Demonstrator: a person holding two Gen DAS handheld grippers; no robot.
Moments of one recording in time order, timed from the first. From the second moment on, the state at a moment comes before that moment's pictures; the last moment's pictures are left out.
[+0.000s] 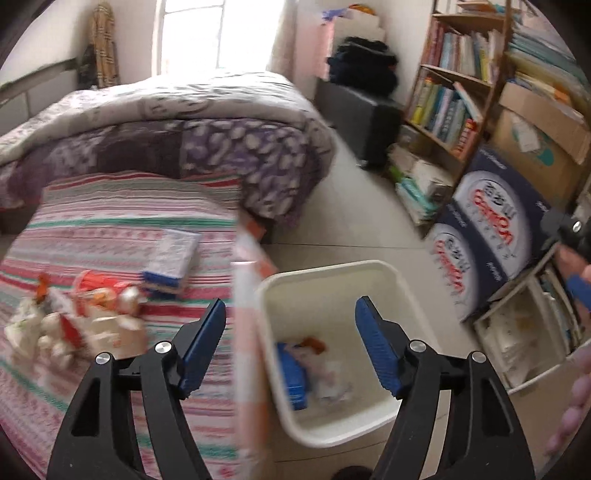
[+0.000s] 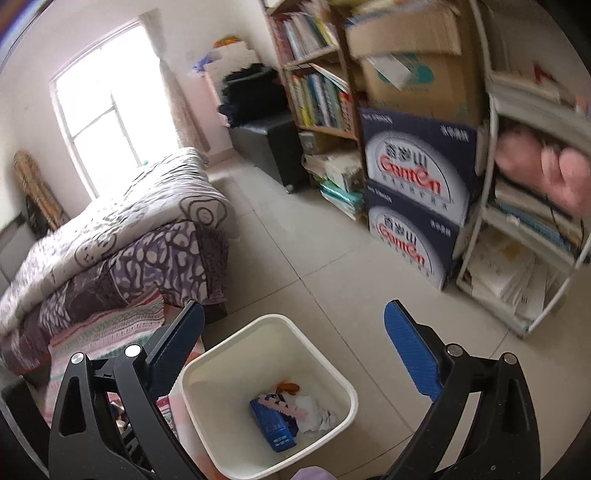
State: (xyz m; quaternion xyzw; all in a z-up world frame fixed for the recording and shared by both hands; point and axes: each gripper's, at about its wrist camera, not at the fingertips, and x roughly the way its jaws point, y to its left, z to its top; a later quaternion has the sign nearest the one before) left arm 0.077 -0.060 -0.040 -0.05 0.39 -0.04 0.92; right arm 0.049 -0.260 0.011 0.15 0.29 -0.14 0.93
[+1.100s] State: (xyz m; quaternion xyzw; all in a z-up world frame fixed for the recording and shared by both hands) left arm 0.088 0.249 -0.106 -0.10 0.53 0.20 0.82; right arm 0.094 -0.031 -0.060 -0.06 0.42 0.16 0.89
